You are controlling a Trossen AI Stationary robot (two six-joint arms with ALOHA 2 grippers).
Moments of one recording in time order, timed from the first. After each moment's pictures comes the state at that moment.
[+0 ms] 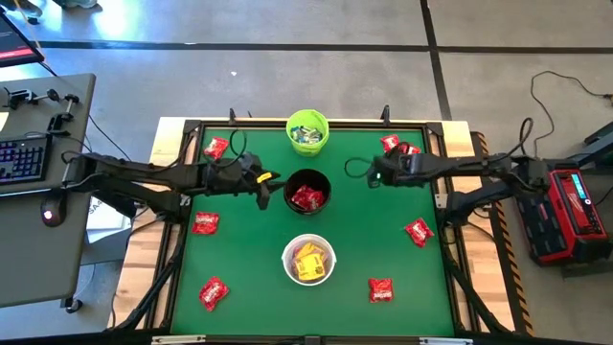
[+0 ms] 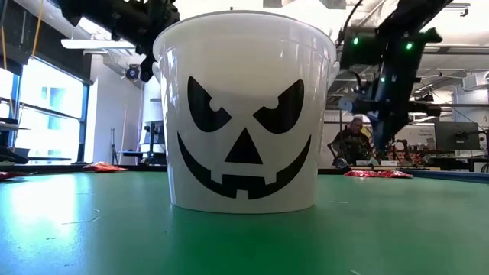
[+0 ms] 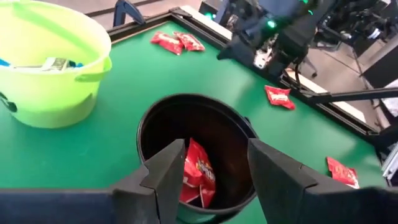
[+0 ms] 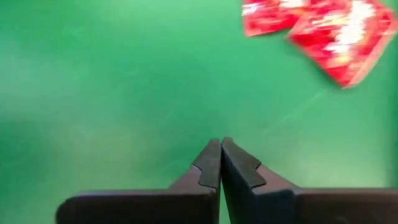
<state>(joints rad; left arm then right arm) 0.03 1.10 0.66 0.03 -0.25 -0.50 -0.28 1.29 0.74 -0.80 0.40 1.09</state>
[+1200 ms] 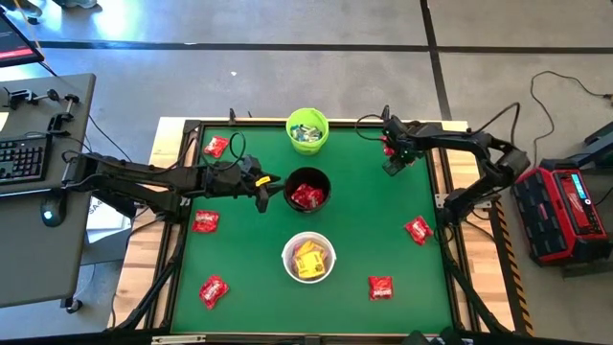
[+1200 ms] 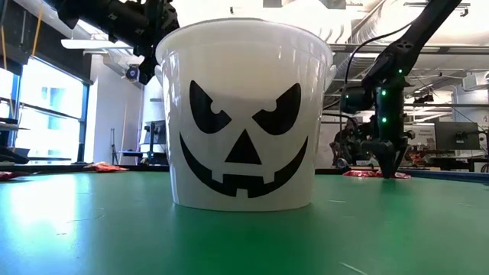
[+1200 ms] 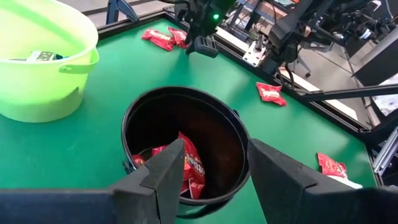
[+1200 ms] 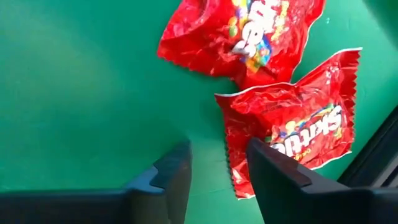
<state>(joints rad) 0.01 1.10 0.63 0.06 -0.25 -0.51 -0.86 1.54 0.74 -0.62 0.24 -0.01</state>
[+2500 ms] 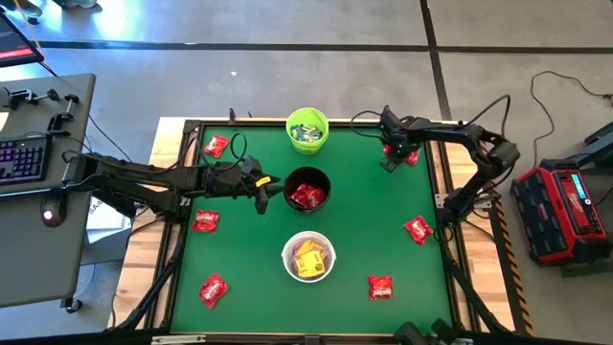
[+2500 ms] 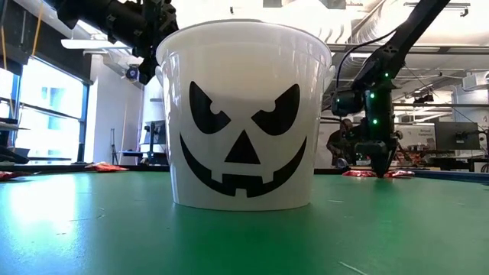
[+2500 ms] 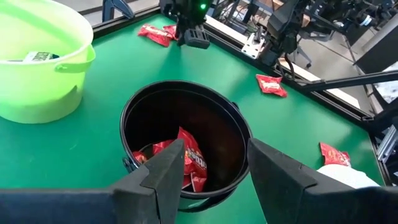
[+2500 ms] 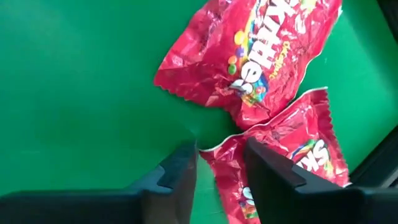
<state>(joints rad) 0.01 1.10 0.63 0.05 -0.23 -0.47 -0.87 1.66 0.85 -0.66 0.24 -0.09</state>
